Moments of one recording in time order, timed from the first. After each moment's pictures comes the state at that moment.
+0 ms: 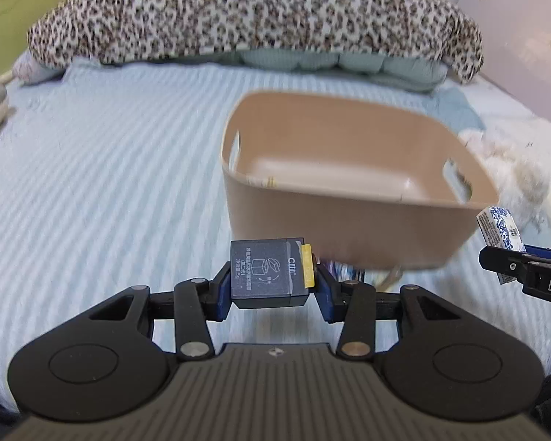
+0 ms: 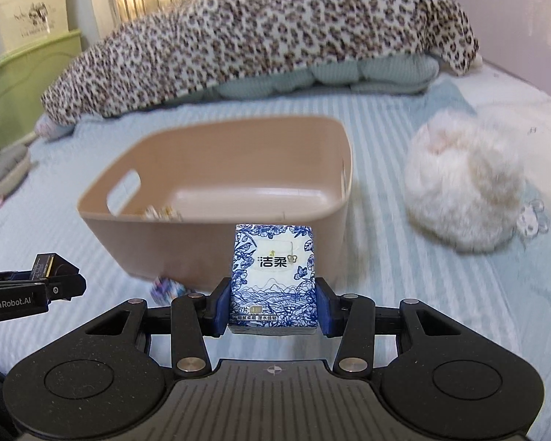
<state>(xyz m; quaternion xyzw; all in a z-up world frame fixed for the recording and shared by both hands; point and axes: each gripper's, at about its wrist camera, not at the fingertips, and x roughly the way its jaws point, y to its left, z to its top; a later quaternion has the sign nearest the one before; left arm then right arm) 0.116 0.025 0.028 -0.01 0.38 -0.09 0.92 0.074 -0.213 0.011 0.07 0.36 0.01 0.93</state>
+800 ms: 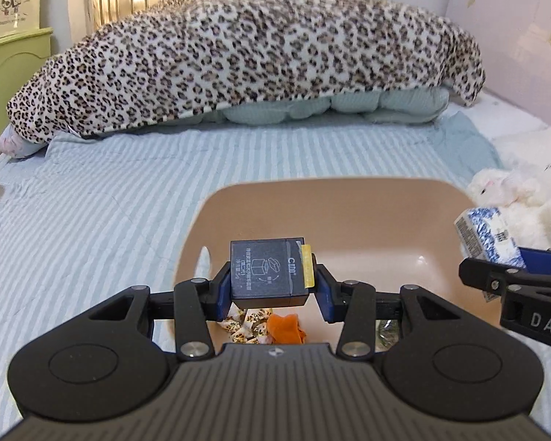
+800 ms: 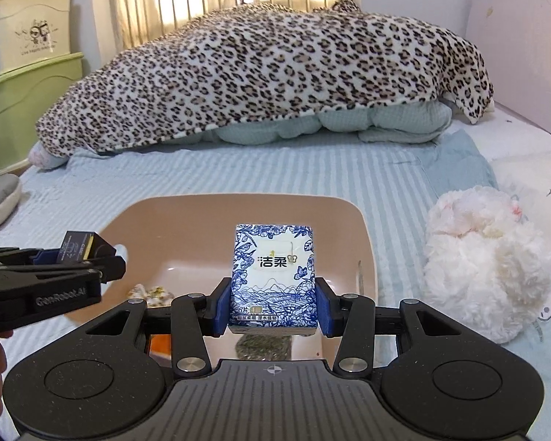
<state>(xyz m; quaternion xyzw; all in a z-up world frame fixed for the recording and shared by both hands) 0.211 -0.041 0.034 0.05 0.33 -0.08 0.94 0.161 -0.214 0.031 0.05 0.32 0.00 0.94</state>
